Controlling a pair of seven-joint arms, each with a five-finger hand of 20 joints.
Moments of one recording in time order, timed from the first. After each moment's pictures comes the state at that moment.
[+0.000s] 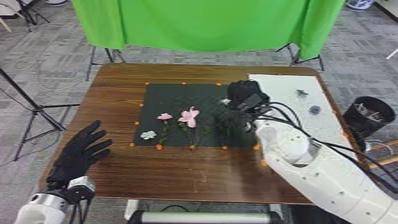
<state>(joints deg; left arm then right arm) 136.5 -49.7 -100.8 -118.5 36.1 6.7 11.7 -65.8 -51.6 40.8 -95.2 -139.8 9.3 17.9</state>
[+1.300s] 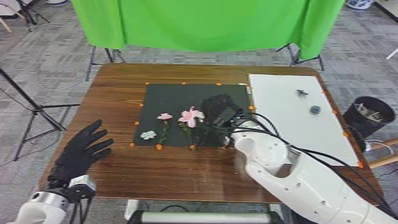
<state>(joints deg) 135.5 -50.0 -100.8 -118.2 36.6 5.9 10.5 -67.0 -56.4 37.7 -96.8 -141.6 3.1 14.8</state>
